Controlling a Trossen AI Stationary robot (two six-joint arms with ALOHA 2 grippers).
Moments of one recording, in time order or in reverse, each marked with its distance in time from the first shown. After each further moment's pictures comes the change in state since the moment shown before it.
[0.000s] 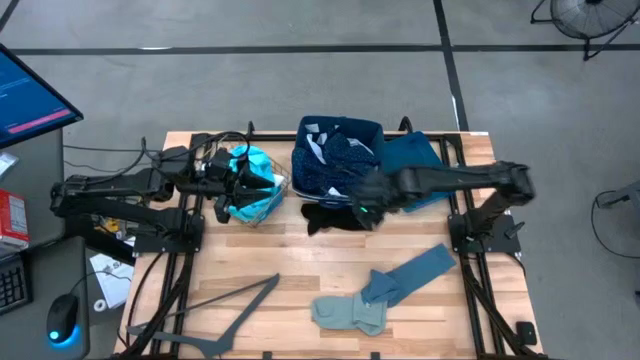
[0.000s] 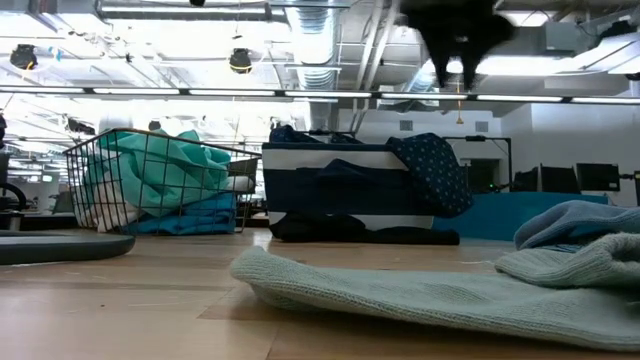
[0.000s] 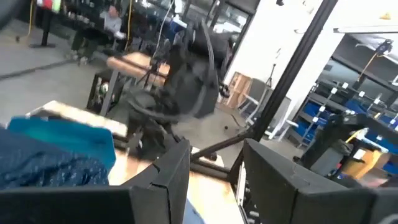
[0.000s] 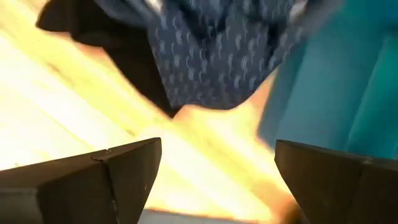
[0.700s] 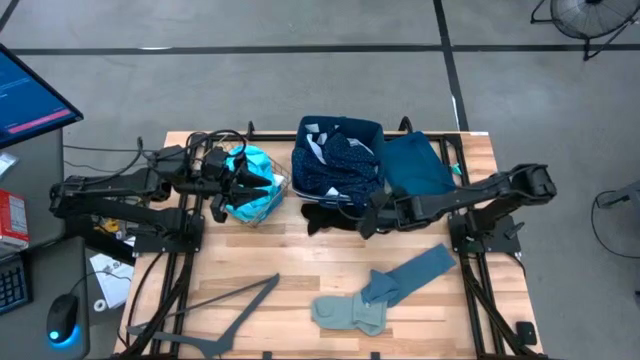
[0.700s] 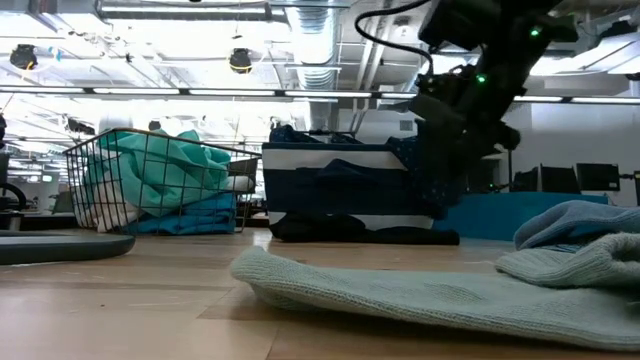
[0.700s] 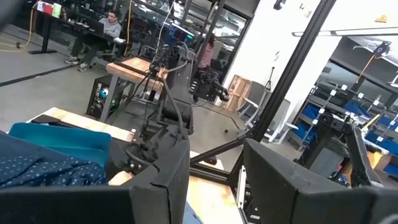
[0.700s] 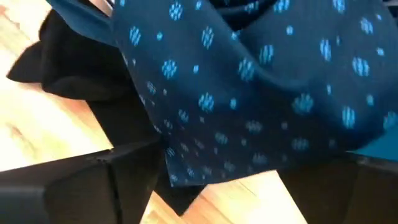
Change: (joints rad) left arm 0.000 -0.022 0.001 -0.002 -0.002 0.009; right arm 0.021 -0.157 -0.755 0.954 0.230 -0.064
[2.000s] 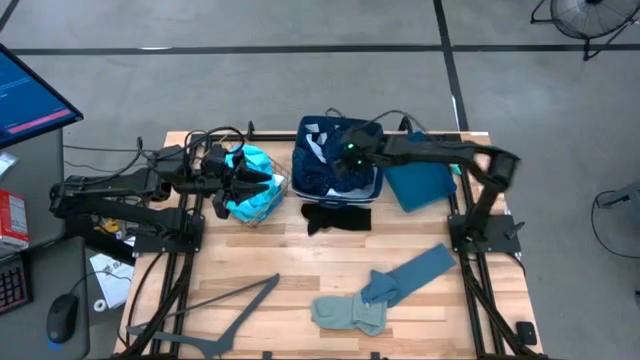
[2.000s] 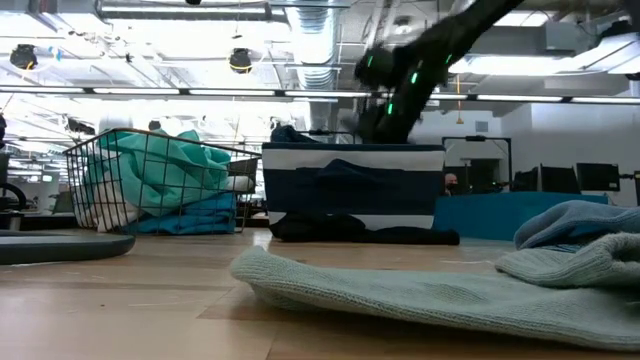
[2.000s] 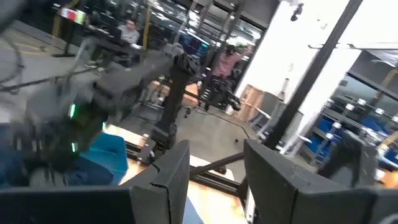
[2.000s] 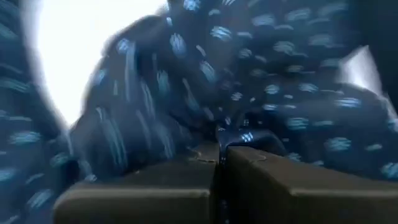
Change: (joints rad) left arm 0.000 0.002 0.000 0.008 -0.084 -0.029; right arm -0.536 0.295 0.374 0.119 -0.378 -0.370
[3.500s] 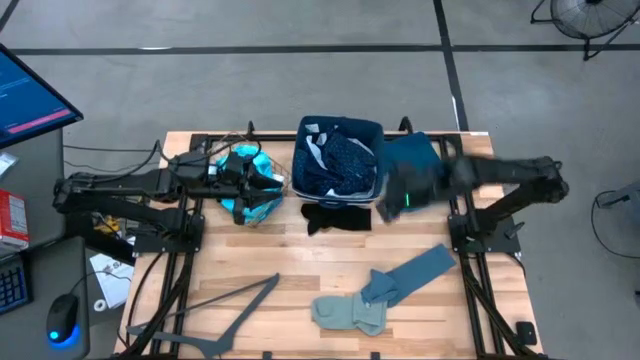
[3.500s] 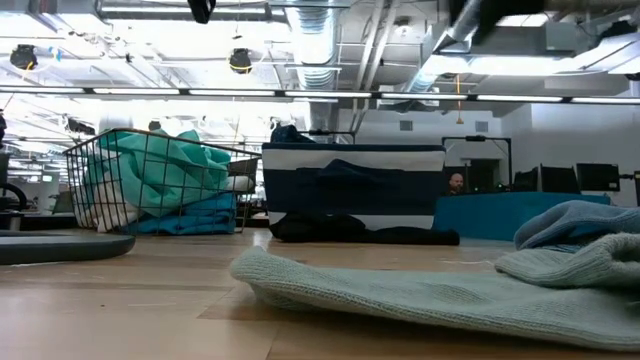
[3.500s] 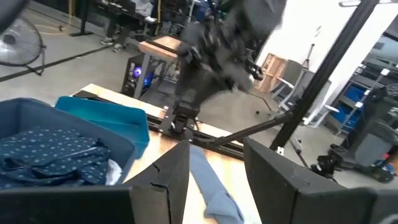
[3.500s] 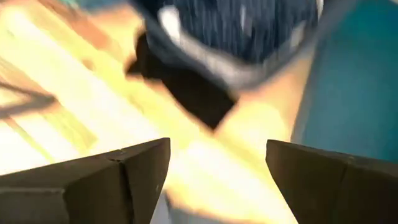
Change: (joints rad) left arm -0.030 0.085 -0.001 -0.061 -0.044 0.074; right arm 0.580 -0.397 0.337 -0.976 0.171 0.533
